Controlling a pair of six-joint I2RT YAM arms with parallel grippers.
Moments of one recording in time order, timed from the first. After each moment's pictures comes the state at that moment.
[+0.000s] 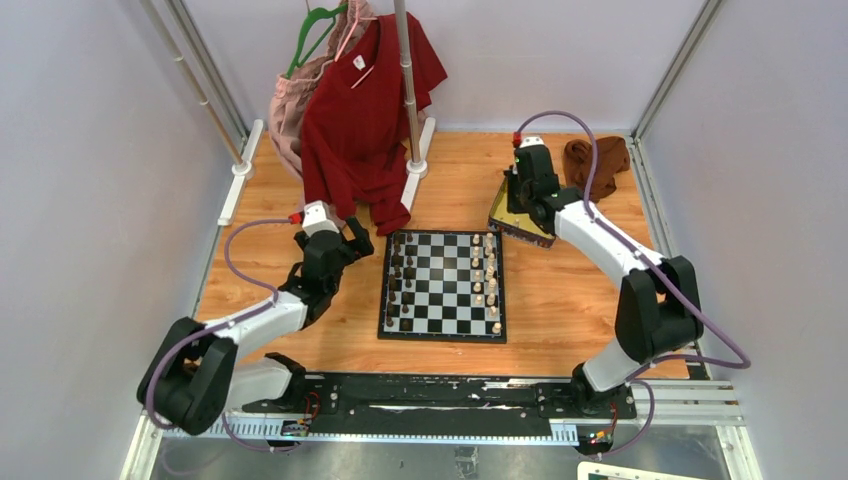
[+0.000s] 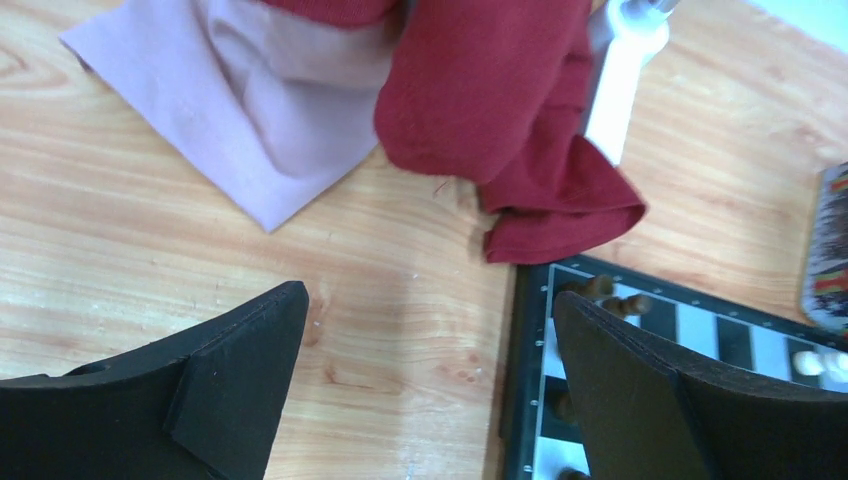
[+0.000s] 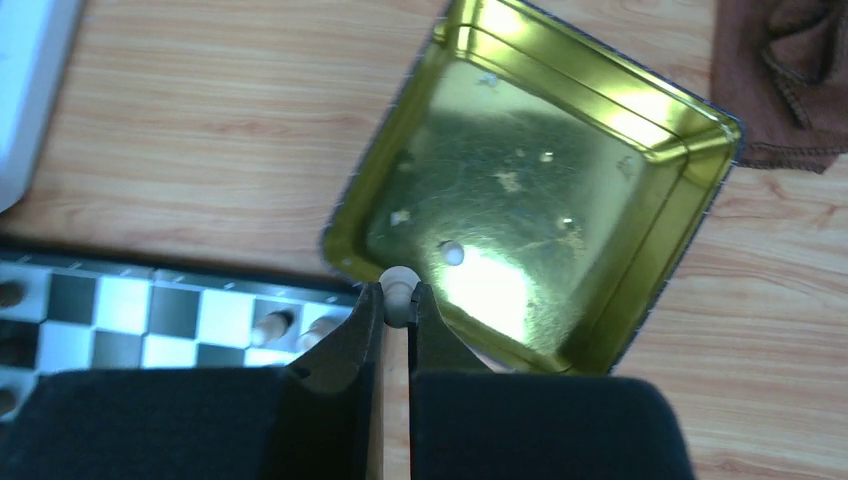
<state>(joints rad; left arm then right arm) -0.43 1.23 0.39 0.45 -0.43 -0.53 0.34 1.58 1.19 -0.30 0.20 0.17</state>
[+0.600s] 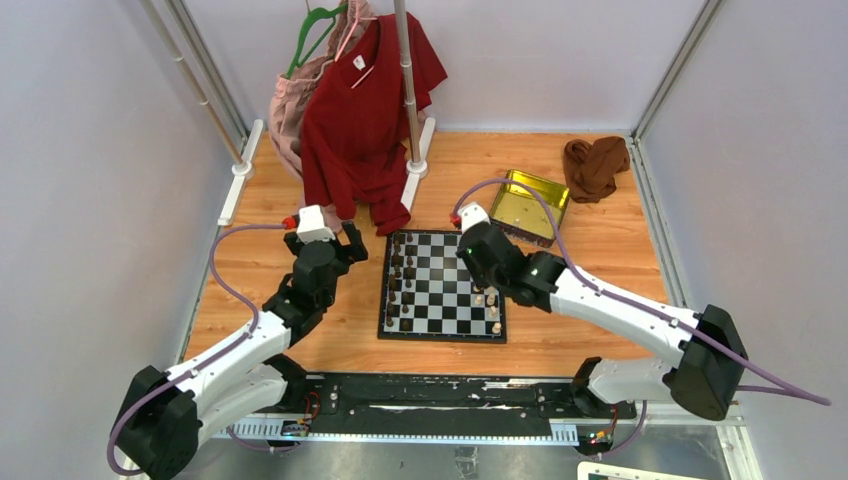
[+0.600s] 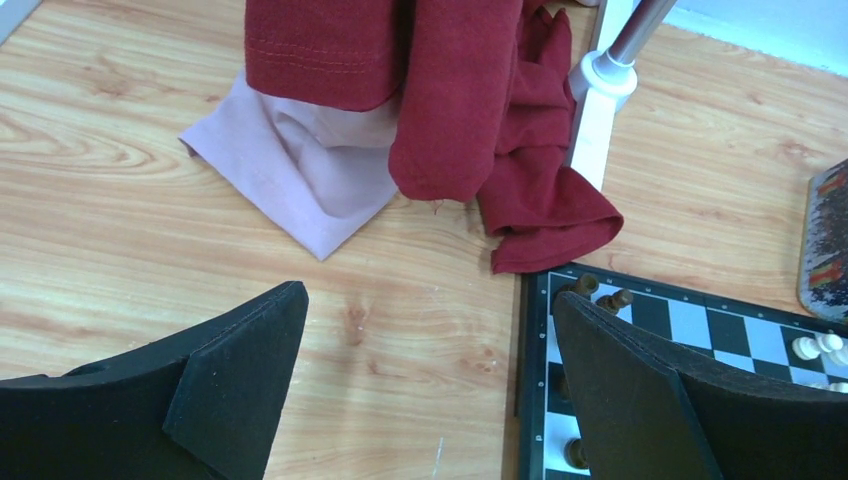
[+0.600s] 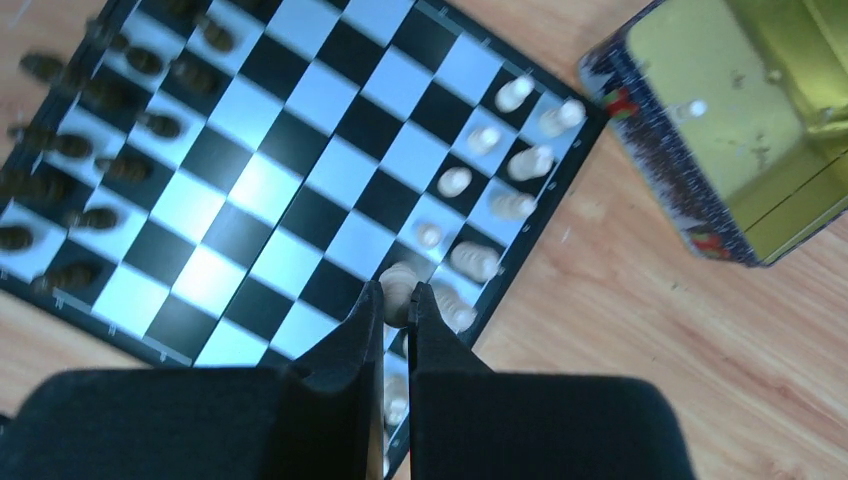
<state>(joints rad) -0.55 0.91 0.39 0.28 -0.60 -0.37 0.88 1.26 0.97 -0.47 0.37 0.16</state>
